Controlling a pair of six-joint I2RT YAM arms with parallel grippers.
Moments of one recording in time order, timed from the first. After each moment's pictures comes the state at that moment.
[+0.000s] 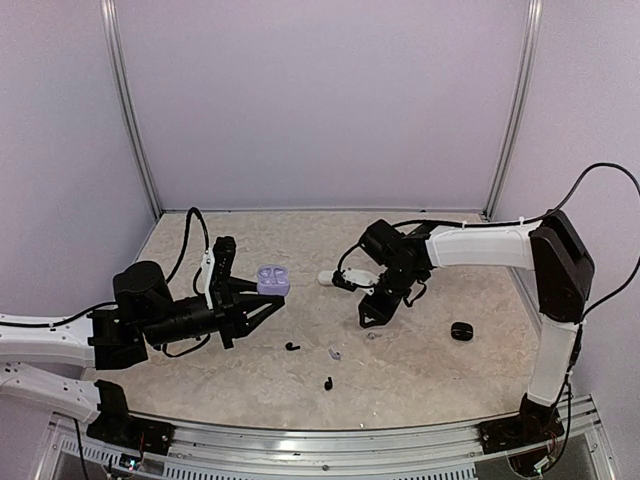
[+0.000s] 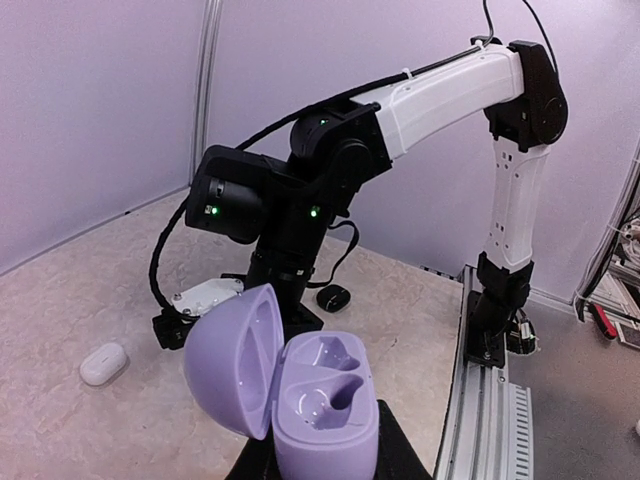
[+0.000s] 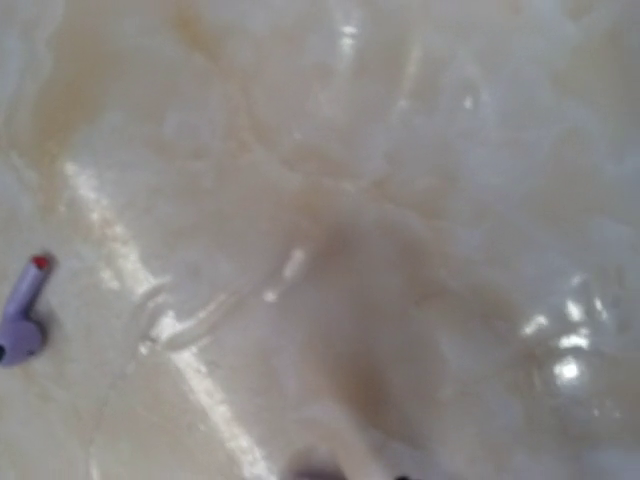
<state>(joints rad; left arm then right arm) -1.04 0.98 0.50 0.46 0.13 -0.16 0.77 1.91 1.36 -0.70 -0.20 -0.26</state>
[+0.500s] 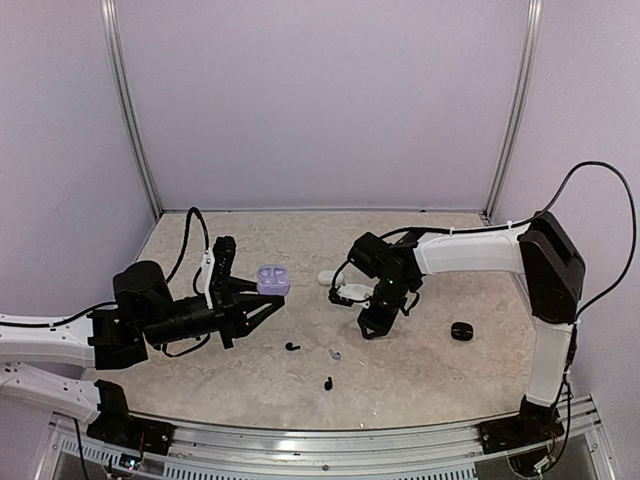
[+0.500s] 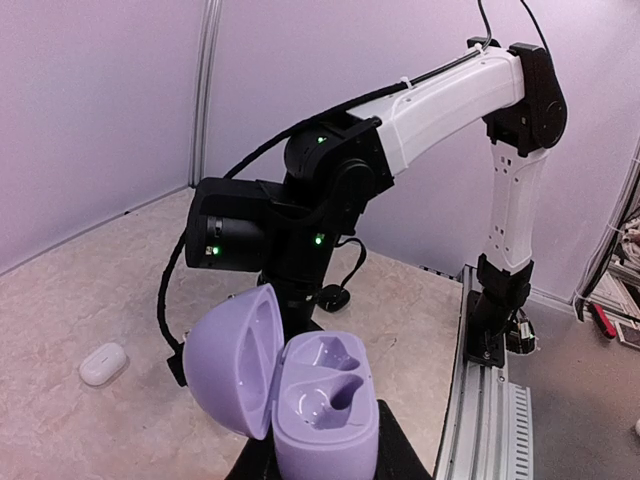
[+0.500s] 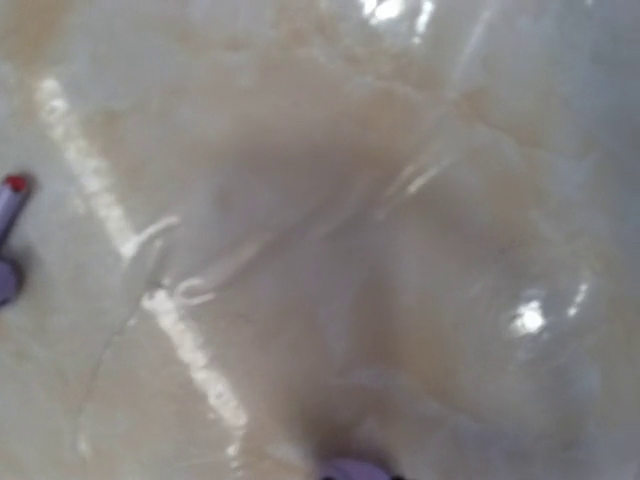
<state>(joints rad) -1.04 0.98 0.50 0.45 0.13 -0.16 0.82 1.95 1.38 -0.79 -0.11 -0.29</state>
